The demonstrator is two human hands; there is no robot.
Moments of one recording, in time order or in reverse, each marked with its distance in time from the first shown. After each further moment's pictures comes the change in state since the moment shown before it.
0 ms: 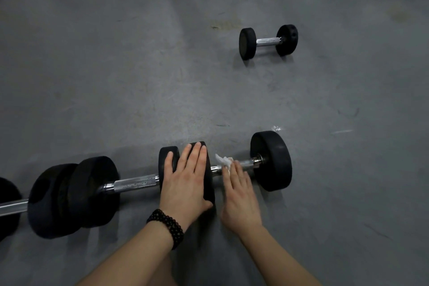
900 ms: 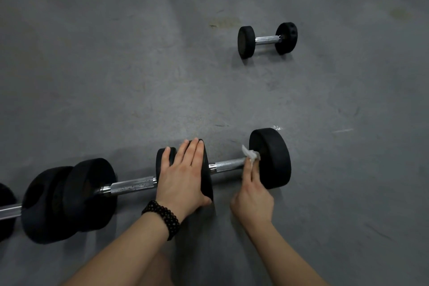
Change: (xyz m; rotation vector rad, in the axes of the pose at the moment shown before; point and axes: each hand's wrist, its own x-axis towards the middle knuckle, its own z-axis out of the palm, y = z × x) left_hand 0.019 -0.007 -0.010 -0.031 -0.034 -0.002; right_hand 0.009 0.010 -0.023 0.039 0.015 0.356
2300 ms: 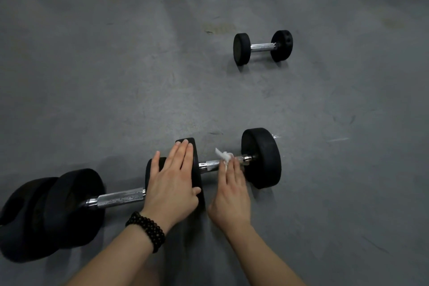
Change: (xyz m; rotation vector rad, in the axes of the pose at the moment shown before) left_hand 0.012 -0.002 -0.003 -0.079 0.052 -0.021; right_hand 0.024 -0.022 0.020 0.052 0.069 -0.212
